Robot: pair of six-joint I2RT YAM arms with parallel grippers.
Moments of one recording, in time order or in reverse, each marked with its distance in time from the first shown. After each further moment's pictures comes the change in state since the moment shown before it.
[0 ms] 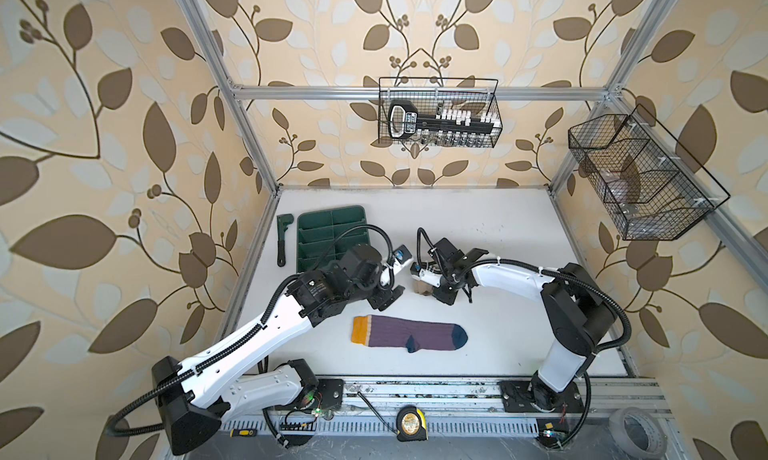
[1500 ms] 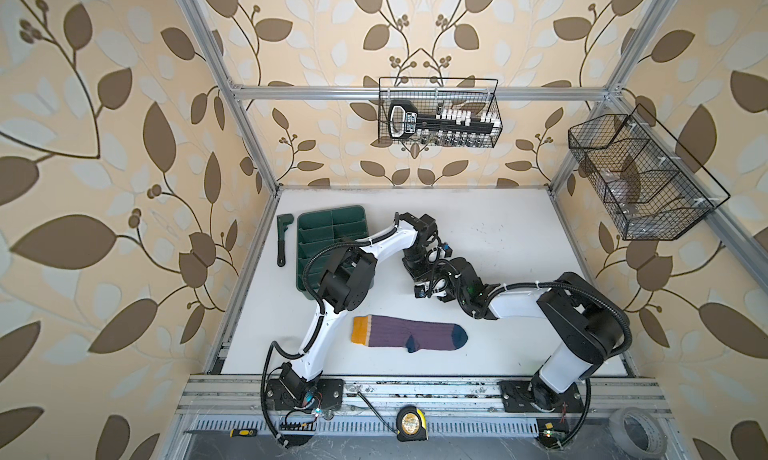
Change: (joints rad) left arm 0.240 1.213 0.845 -0.418 0.483 0.179; right arm -0.007 -0.061 -0.463 1.019 0.233 -0.809
